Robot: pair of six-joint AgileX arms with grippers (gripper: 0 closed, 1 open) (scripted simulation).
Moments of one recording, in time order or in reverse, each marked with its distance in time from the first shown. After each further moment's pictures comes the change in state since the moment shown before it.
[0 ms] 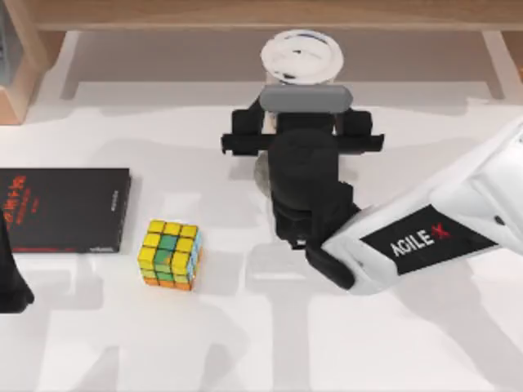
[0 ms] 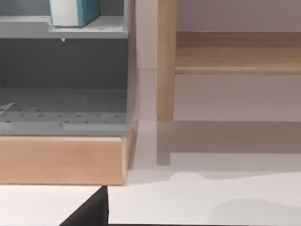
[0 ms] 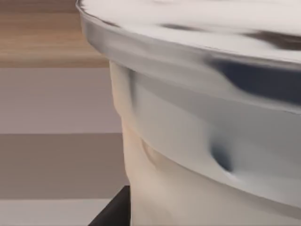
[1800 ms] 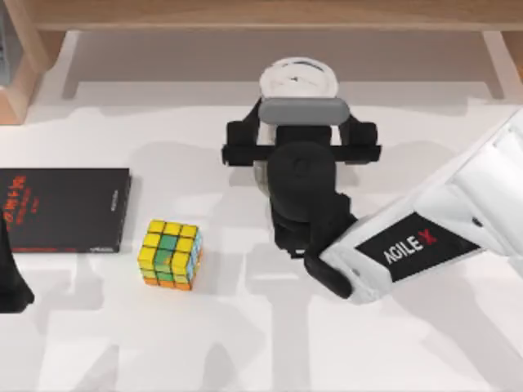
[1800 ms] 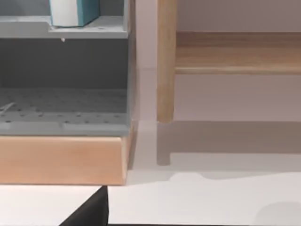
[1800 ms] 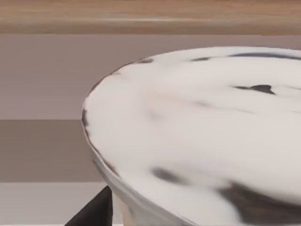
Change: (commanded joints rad) left arm 0.000 0.000 0.000 0.000 0.000 0.000; right arm 0.000 0.043 -0.003 0.040 0.002 -0.001
